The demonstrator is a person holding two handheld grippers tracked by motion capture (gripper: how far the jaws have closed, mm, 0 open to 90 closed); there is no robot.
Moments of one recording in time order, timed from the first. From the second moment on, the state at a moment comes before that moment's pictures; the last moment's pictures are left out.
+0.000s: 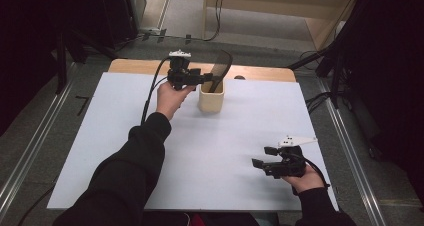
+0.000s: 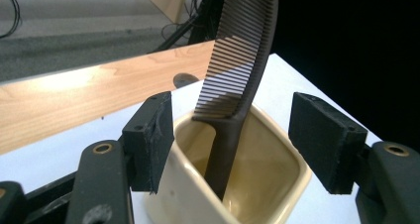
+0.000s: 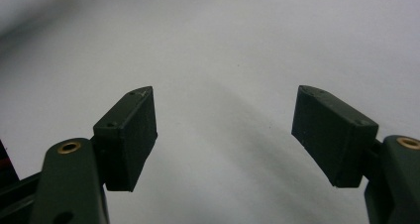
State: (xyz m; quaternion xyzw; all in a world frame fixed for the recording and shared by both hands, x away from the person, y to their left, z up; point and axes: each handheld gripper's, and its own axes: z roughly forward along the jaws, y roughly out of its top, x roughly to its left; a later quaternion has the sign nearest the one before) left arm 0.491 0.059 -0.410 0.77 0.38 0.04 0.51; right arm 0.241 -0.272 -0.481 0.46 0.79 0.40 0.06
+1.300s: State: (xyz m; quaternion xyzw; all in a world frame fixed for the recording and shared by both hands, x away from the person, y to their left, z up) left arm 0.451 0.106 -0.420 0.79 0.38 -0.02 0.48; right arm 0.248 -0.269 -0.485 0.45 0.80 0.40 0.05
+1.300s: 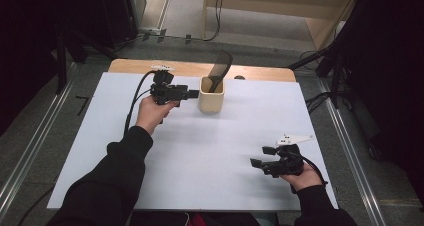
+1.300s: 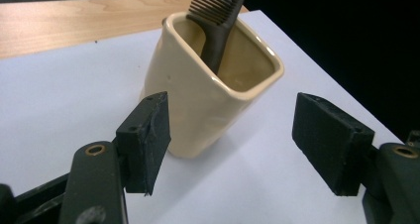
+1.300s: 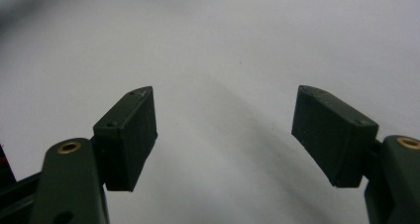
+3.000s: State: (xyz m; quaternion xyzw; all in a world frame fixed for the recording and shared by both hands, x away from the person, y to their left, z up) left arm 0.394 0.126 -0.444 0.82 0.36 -0.06 0.45; right arm 0.252 -0.260 -0.485 0.45 0.80 0.39 0.06
